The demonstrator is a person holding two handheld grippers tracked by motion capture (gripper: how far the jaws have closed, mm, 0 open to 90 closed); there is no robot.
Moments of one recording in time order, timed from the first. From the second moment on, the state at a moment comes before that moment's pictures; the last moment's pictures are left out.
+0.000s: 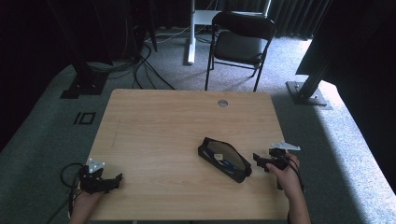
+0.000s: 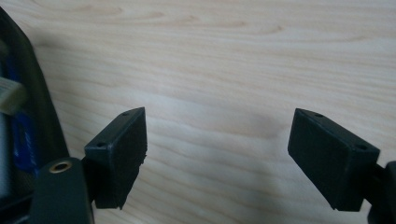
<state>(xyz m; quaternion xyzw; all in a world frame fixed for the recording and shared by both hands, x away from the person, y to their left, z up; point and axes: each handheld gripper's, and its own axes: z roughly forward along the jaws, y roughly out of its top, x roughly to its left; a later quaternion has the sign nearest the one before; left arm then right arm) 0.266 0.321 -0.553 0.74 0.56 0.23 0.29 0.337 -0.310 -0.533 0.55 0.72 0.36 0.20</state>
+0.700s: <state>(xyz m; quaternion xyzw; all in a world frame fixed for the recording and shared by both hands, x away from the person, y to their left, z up) 0.266 0.321 -0.553 0.74 0.56 0.23 0.29 0.306 -0.321 -0.557 0.57 0.71 0.34 0.23</state>
